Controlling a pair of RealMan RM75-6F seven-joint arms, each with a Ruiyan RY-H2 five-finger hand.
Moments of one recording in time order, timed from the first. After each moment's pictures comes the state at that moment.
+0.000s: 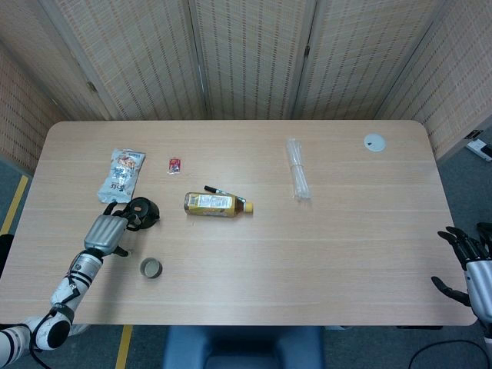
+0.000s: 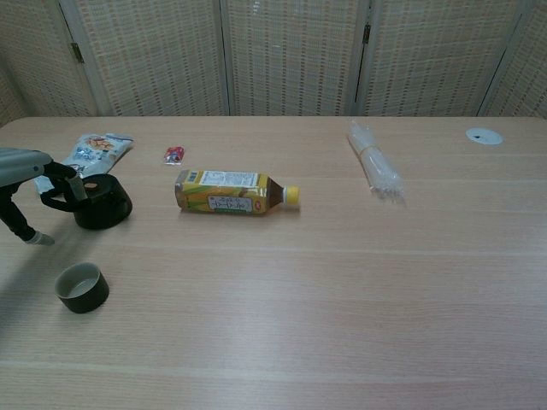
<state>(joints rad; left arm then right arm) -0.62 -1.37 -0.07 -1.39 1.11 0.89 0.28 -0.01 -1.03 0.05 -1.62 -1.59 1.62 0.01</state>
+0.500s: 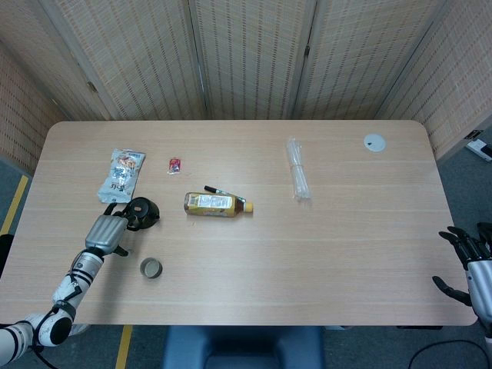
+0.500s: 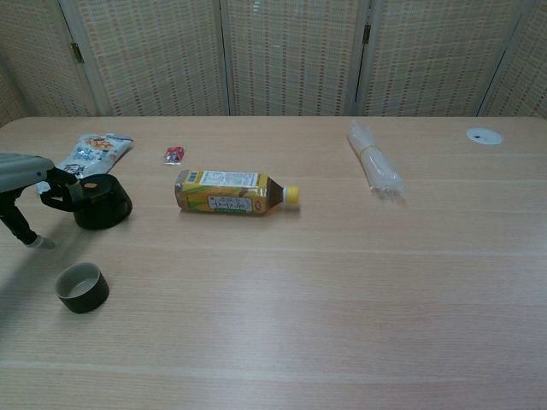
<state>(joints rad) -0.62 -1.39 -0.07 -1.34 1.10 0.86 0.27 -0.01 -1.03 0.05 -1.62 -1.59 1.61 0.01</state>
